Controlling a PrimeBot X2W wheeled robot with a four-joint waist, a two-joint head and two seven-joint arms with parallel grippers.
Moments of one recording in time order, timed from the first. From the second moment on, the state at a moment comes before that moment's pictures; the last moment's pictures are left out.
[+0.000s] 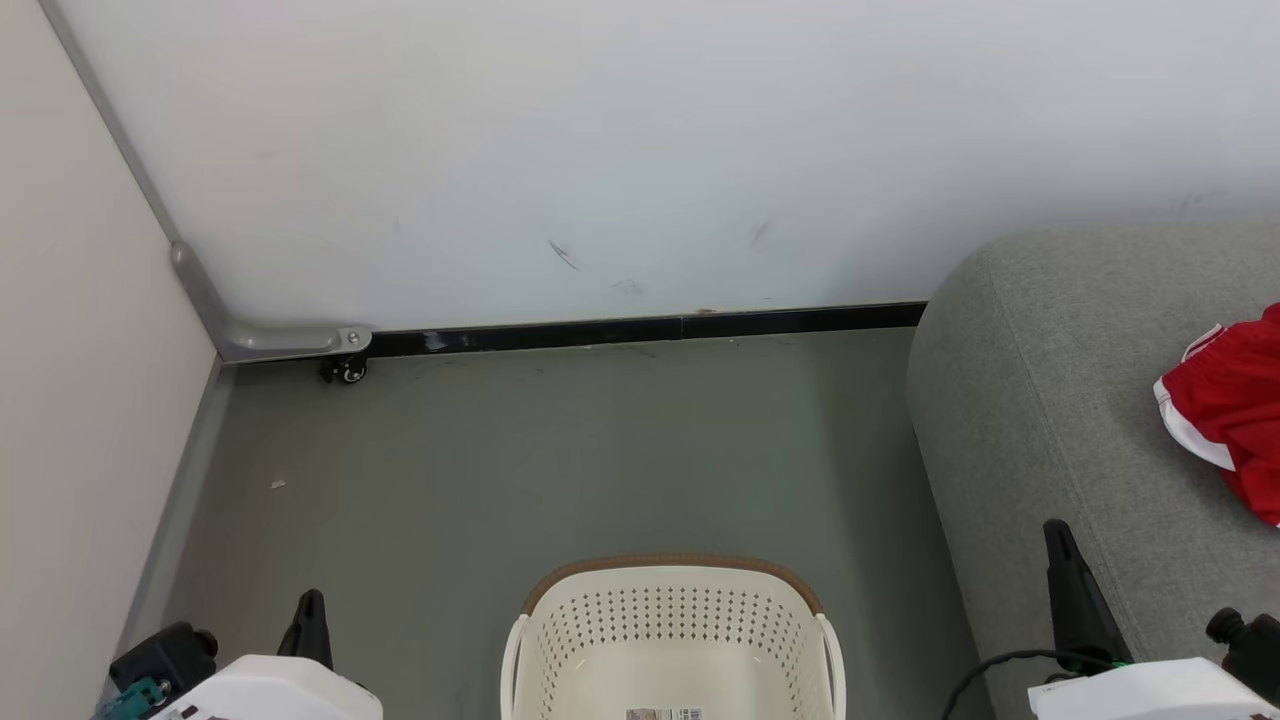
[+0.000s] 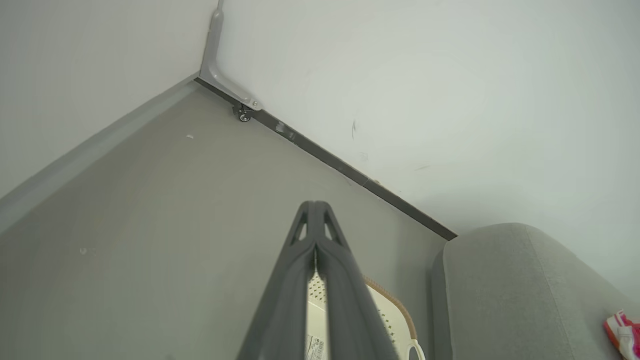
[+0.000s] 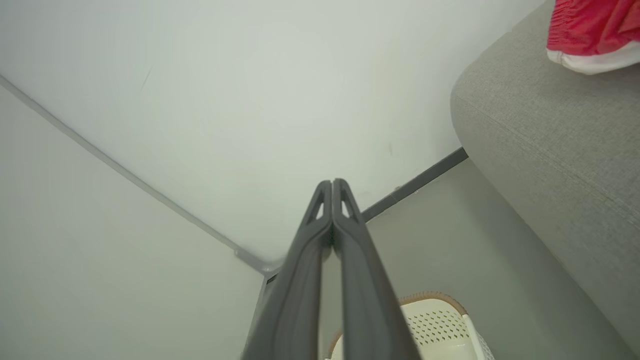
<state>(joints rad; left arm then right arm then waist) -0.07 0.06 -0.02 0.42 -0.65 0.10 -0.05 0.08 -0.03 -0.05 0.20 0.73 0.13 -0.08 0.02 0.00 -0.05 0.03</state>
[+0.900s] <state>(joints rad) -0.07 0.05 0.03 0.37 -1.07 0.00 0.03 0.03 -0.04 -0.08 0.23 1.13 0.13 0.00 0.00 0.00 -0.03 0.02</state>
